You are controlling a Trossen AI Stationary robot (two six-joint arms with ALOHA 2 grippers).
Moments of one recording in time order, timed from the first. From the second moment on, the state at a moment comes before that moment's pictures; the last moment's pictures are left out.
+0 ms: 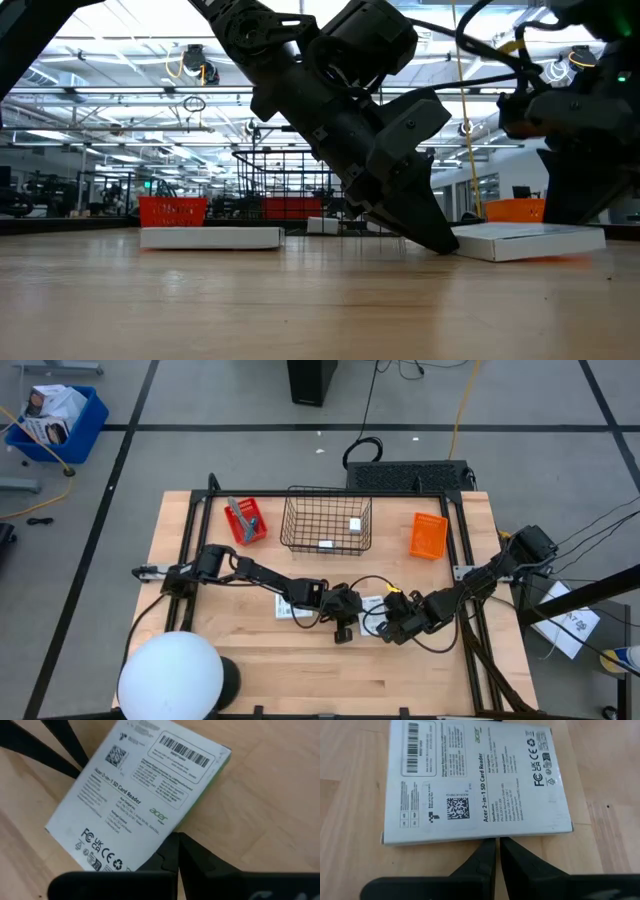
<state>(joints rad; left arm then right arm) -0.15 2.25 1.45 0.01 0.06 -0.25 0.52 1.50 0.66 -0.39 0.38 1.32</state>
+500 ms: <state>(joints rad) -0.15 2.25 1.45 -0.01 0.08 -0.25 0.55 1.47 0.66 -0.37 0.42 1.32</state>
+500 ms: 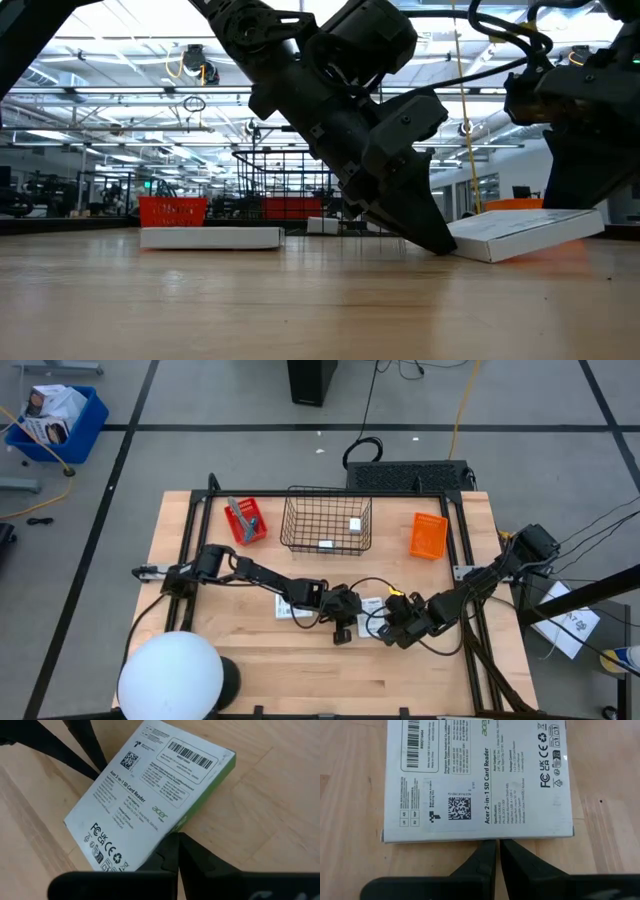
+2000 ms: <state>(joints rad) -0.15 2.26 1.45 0.02 0.10 -0.27 0.58 1.41 0.66 -0.25 0.49 1.27</state>
